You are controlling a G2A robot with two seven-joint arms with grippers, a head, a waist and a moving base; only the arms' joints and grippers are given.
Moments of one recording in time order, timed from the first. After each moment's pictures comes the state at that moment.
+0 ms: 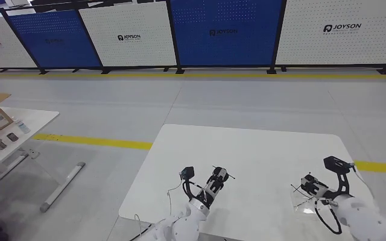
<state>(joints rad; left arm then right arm) 1.44 -1.19 -0.84 -1.65 0.10 -0.06 0.34 -1.45 -0.89 1.37 -1.88 -0.44 0.34 0.74</state>
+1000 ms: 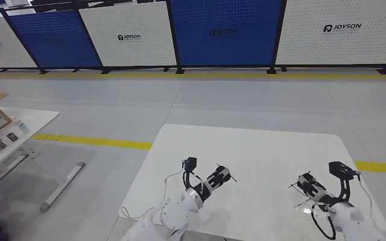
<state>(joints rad) 1.44 -1.15 -0.97 -1.74 0.01 0.02 -0.05 -1.60 -0.91 1.39 -1.97 -0.34 0.30 0.44</state>
